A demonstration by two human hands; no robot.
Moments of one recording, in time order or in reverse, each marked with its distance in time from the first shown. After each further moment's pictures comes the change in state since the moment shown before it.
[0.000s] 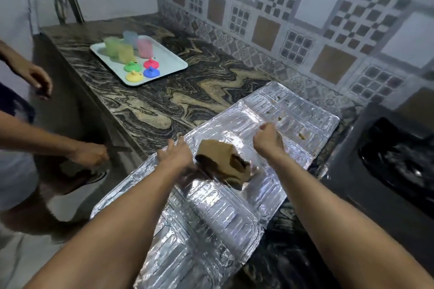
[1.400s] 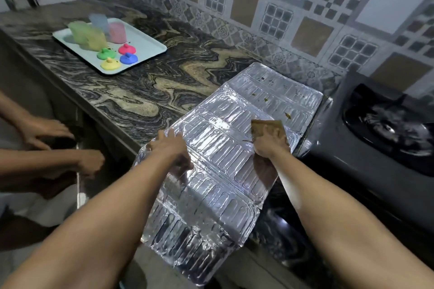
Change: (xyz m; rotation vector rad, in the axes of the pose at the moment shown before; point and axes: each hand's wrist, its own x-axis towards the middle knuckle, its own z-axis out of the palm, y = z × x) left_hand -0.010 -0.006 -0.007 0.239 -0.133 0.053; right_hand 0.002 0.080 0.016 -0.569 -0.250 0.207
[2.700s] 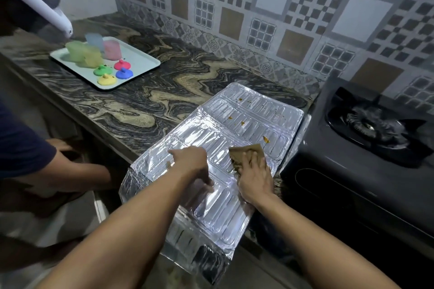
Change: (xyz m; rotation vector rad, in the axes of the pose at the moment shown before) left_hand -0.024 0.047 0.006 0.082 0.060 0.148; right_hand -0.096 0.008 0.060 -0.039 0.242 -0.253
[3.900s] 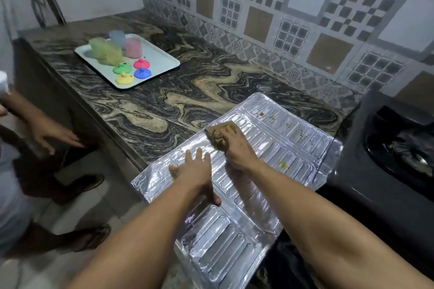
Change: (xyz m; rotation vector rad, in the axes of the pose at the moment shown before) left_hand 0.027 -0.014 0.012 -0.109 -0.065 -0.029; right_hand 0.139 -0.066 -0.006 0.234 0.109 -0.419
